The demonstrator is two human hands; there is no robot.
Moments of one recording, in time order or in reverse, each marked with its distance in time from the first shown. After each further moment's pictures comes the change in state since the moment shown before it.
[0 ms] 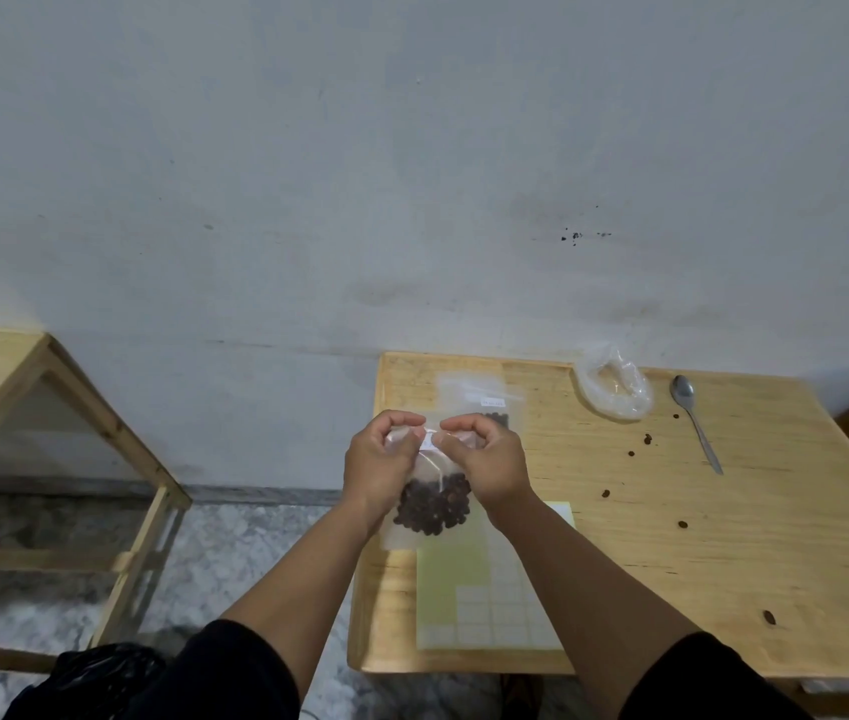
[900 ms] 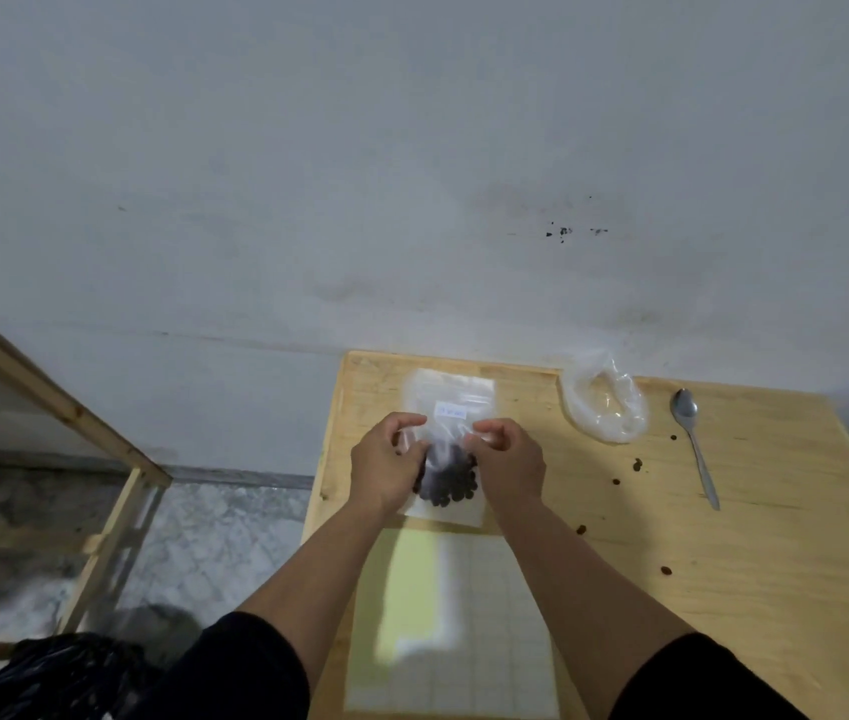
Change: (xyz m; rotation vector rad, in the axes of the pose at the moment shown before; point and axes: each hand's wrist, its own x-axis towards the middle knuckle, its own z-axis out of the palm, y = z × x) left_hand 0.058 -0.011 0.080 0.236 -0.004 -0.053; right_hand 0.079 0.032 -0.059 -0.185 0.183 0.193
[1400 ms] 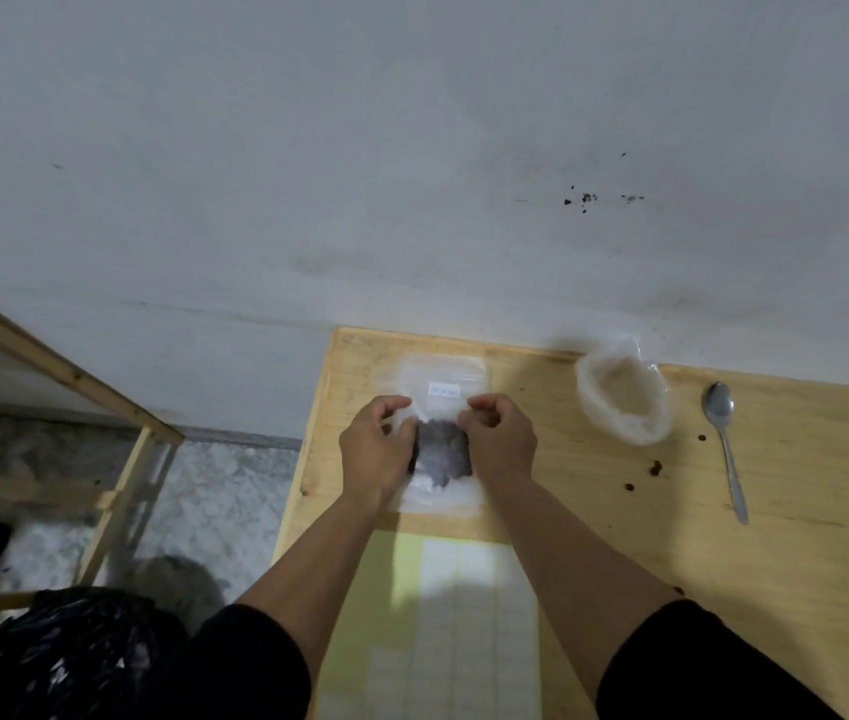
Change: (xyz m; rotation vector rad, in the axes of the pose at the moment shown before) left_hand 0.031 -0.009 0.028 0.057 0.150 -0.065; right_hand 0.056 0.012 0.016 -0.098 -0.040 0.026
